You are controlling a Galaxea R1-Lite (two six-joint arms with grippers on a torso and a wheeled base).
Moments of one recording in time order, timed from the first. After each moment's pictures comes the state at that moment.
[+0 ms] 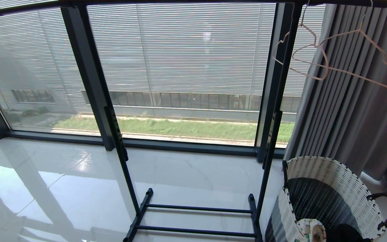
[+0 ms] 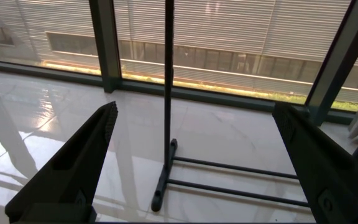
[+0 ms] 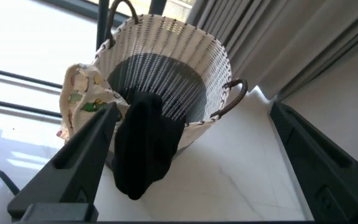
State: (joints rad) left arm 0.00 0.00 0.00 -0.02 0.05 0.01; right arm 0.08 0.17 -0.15 0.17 -0.12 -0.28
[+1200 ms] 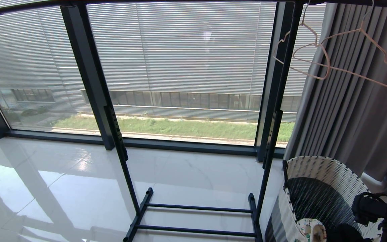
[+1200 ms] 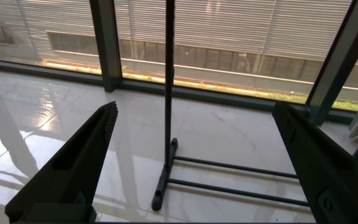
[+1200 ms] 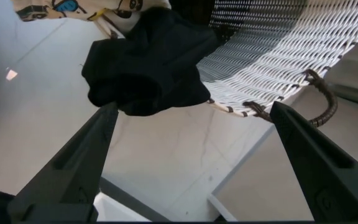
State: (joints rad) left arm 0.00 0.00 0.00 -0.02 0.05 0.01; right arm -0.10 1.51 -0.40 -0.06 0.01 -0.98
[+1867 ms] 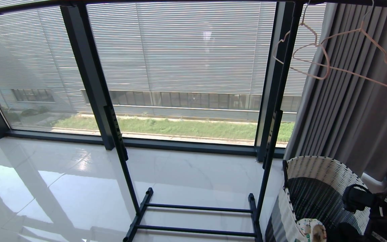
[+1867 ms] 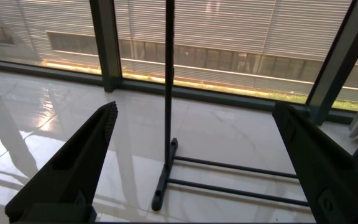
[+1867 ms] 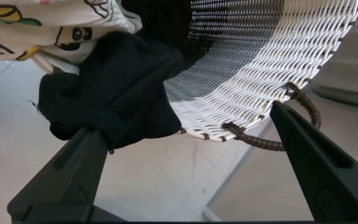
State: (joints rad) left arm 0.00 0.00 0.00 -0.02 0.05 0.01; right arm -0.14 1.71 -0.39 -0.34 0.03 -0.98
